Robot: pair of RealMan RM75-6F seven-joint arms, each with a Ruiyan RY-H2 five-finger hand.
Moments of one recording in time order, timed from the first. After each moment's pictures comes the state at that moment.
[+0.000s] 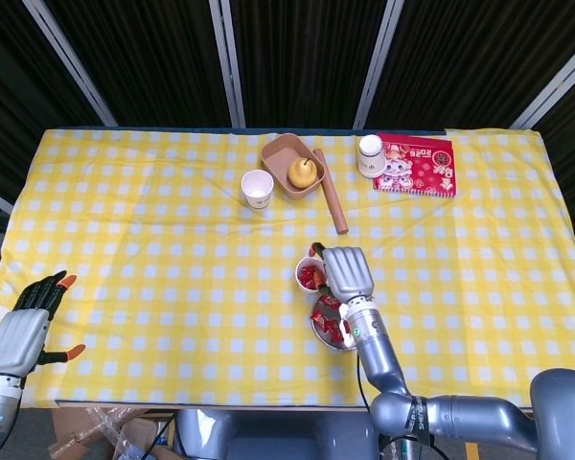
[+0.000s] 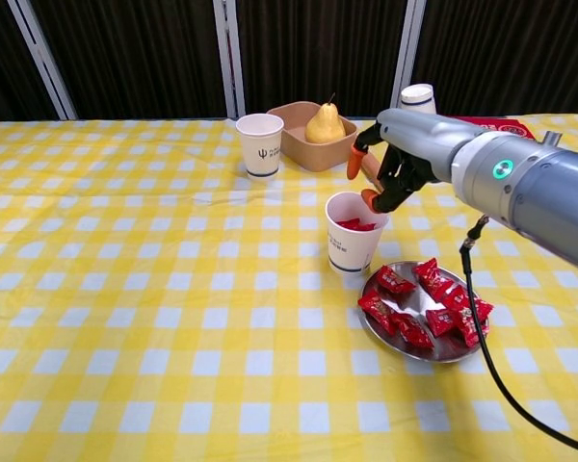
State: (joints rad) left arm -0.14 -1.11 0.00 -1.78 1.41 1.33 0.11; right arm 0.79 -1.68 0.33 -1.74 -0.71 1.24 -0.72
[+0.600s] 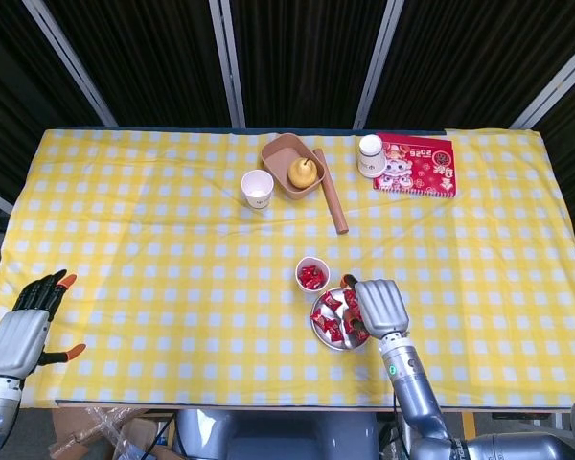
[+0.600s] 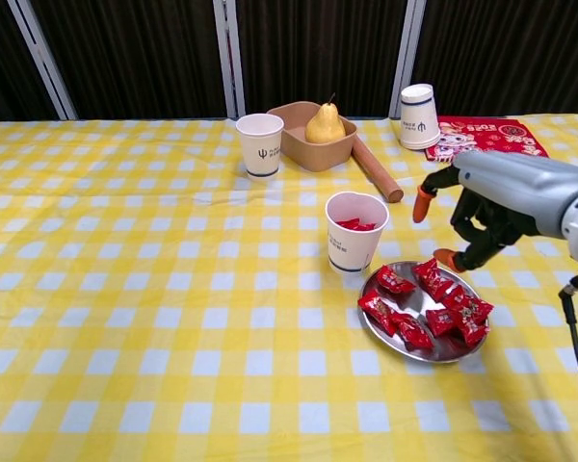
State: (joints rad) left arm -0.13 -1.12 0.00 -1.78 1.44 1.37 0.12; right arm 0.63 -1.55 0.11 -1.92 -0.85 1.37 -0.70
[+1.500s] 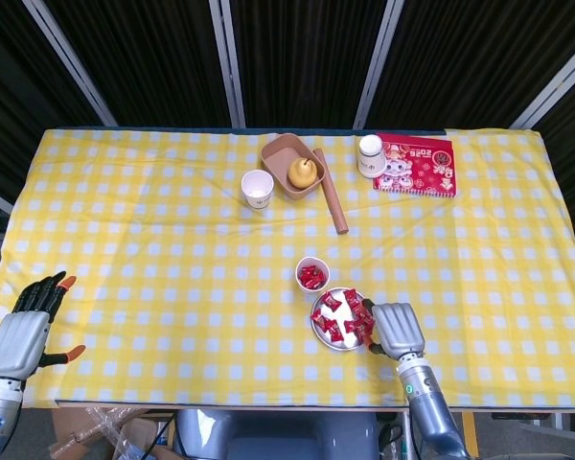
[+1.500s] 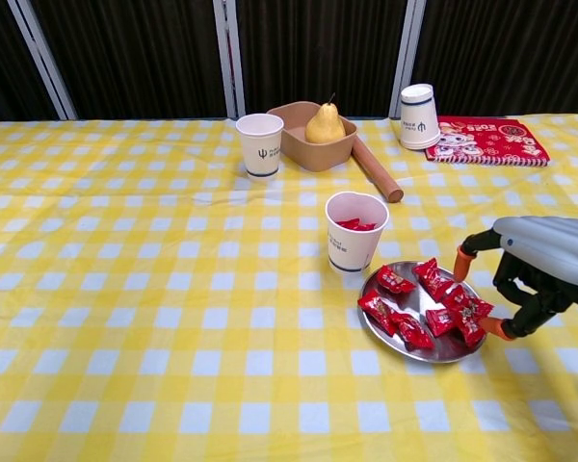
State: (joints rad) left arm -0.13 -1.13 0.00 -1.78 1.43 1.37 0.14; right arm 0.53 -1.54 0.02 -1.88 -0.89 1.32 -0.67
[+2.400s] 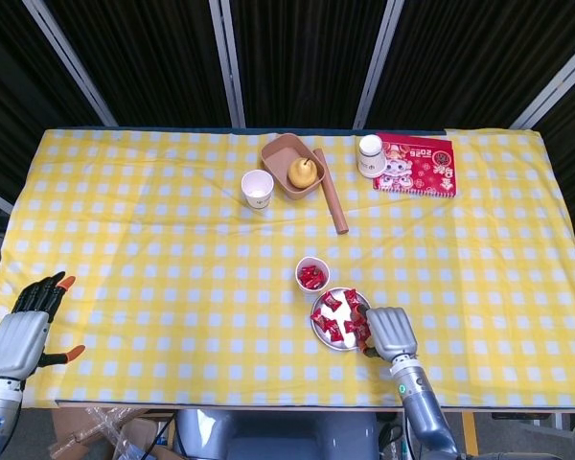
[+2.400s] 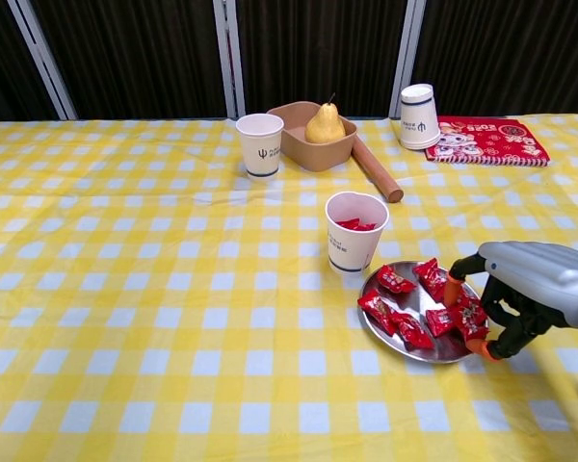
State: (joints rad) left arm -0.13 -1.13 0.00 -1.78 1.42 1.36 0.14; right arm 0.51 -1.60 0.04 -1.79 -0.89 1.25 -0.65
